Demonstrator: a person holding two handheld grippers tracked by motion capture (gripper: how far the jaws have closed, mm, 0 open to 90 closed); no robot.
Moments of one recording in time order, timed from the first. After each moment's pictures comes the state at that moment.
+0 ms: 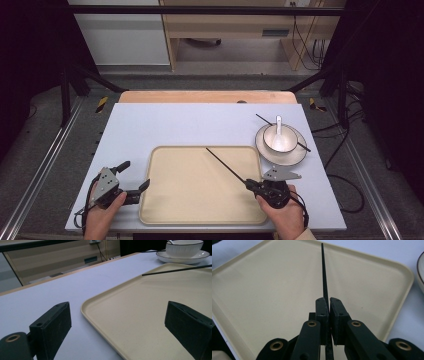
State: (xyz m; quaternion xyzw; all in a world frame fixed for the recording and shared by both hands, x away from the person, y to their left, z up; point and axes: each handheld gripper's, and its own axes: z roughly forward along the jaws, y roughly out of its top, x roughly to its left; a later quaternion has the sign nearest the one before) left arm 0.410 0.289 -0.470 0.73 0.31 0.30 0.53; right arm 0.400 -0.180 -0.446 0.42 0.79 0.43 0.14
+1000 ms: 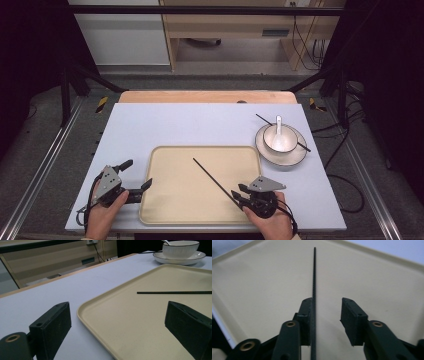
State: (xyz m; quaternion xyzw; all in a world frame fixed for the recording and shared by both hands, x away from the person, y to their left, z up) left arm 0.414 0.284 -0.468 0.74 0.30 0.29 0.53; right arm 0.385 -0.150 -0.461 0.39 0.80 0.43 0.16
